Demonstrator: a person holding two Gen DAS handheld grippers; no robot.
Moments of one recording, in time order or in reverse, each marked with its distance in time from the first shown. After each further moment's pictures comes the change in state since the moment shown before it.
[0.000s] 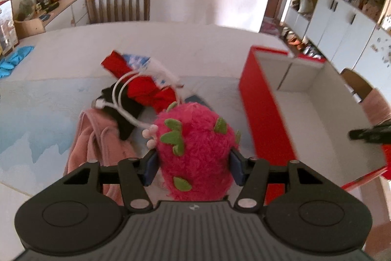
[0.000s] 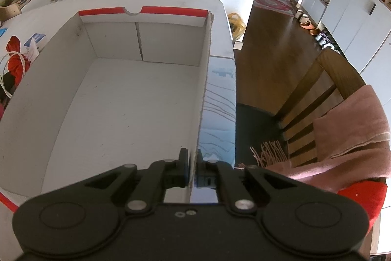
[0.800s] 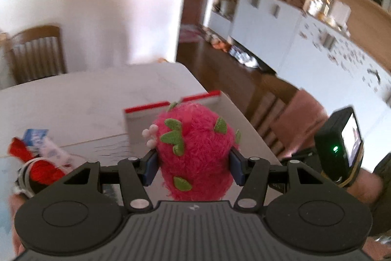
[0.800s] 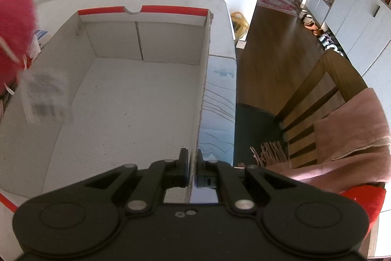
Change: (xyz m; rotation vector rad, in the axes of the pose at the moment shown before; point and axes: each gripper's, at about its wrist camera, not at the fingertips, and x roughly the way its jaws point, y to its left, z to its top) left arm 0.008 -0.133 0.081 0.248 -0.039 -0.299; right arm 0.002 -0.003 0.005 -0.017 0.024 0.011
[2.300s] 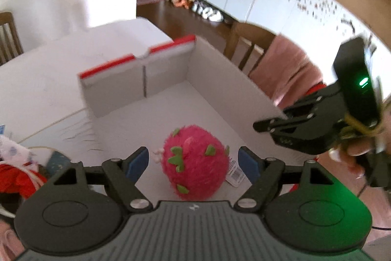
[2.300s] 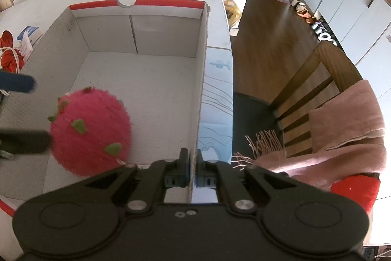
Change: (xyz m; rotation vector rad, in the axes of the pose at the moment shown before) left arm 0.052 0.017 -0.013 0.123 0.182 -0.164; right arm 0.002 0.008 0.007 0.023 0.061 -0.042
